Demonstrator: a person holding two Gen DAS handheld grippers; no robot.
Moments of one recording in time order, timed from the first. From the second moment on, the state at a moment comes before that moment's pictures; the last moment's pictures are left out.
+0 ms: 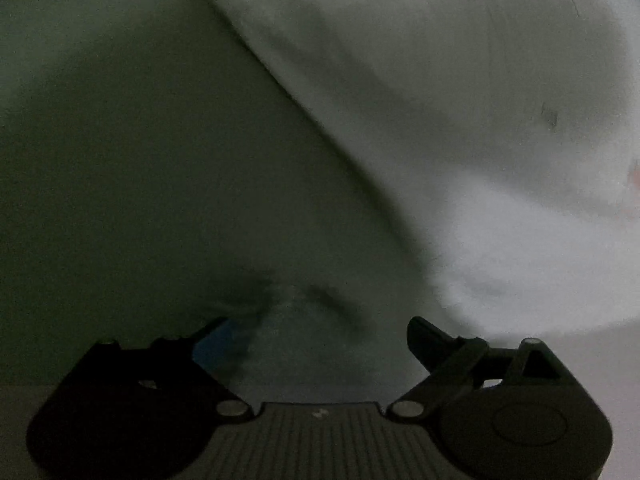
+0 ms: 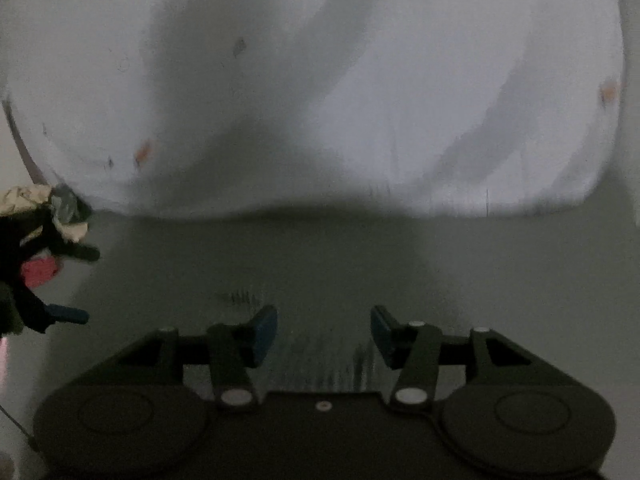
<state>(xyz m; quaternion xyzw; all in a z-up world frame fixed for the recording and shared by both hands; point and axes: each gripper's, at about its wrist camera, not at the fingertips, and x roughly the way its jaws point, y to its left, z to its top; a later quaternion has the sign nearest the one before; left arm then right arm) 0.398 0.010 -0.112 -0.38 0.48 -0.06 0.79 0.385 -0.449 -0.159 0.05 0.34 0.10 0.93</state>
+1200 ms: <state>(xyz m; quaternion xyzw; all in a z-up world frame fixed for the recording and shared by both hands) 0.440 -0.090 -0.200 -0.15 0.48 -0.21 0.83 0.448 -0.457 -0.259 0.18 0.44 0.20 0.85</state>
